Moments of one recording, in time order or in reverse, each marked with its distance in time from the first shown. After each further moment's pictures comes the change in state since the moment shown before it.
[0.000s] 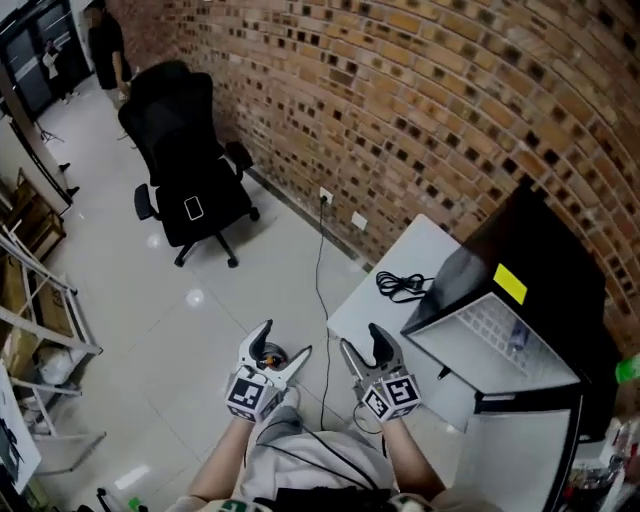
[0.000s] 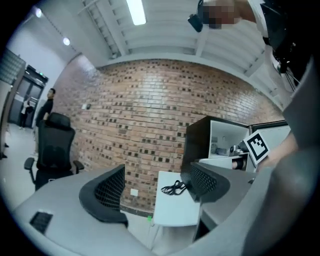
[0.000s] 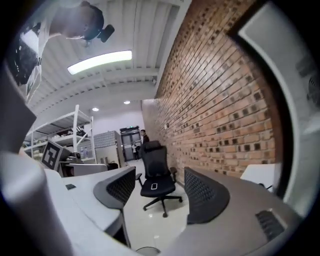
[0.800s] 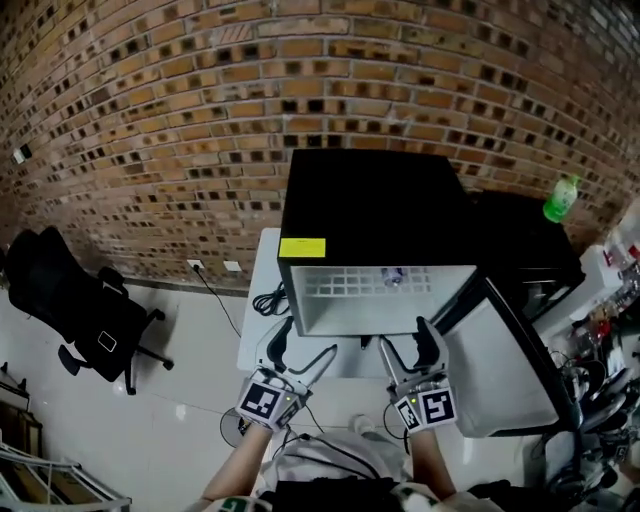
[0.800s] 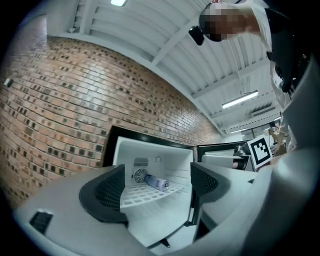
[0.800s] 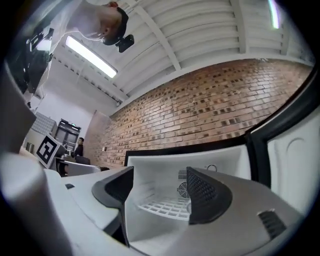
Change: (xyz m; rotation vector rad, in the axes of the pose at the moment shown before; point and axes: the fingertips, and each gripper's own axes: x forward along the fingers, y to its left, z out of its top) left arm 0.131 -0.317 0.092 0.059 -0.110 -0.683; right arm -0.344 -0.130 0.167 -0.264 -0.337 -0.761
